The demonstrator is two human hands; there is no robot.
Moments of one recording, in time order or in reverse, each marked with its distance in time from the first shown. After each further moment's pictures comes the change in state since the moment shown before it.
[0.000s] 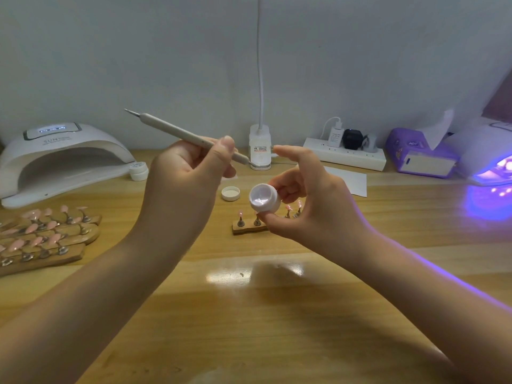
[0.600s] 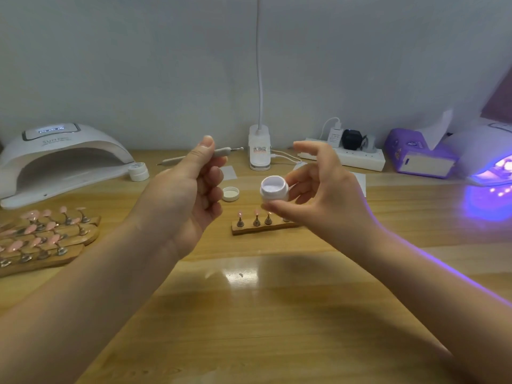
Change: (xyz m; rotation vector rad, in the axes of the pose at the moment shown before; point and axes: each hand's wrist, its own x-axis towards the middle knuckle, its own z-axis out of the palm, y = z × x) left_hand 0.012 -0.006 -0.002 -0.458 -0.075 -0.628; right_hand 0.004 0.017 -0.005 0.043 0.096 0.093
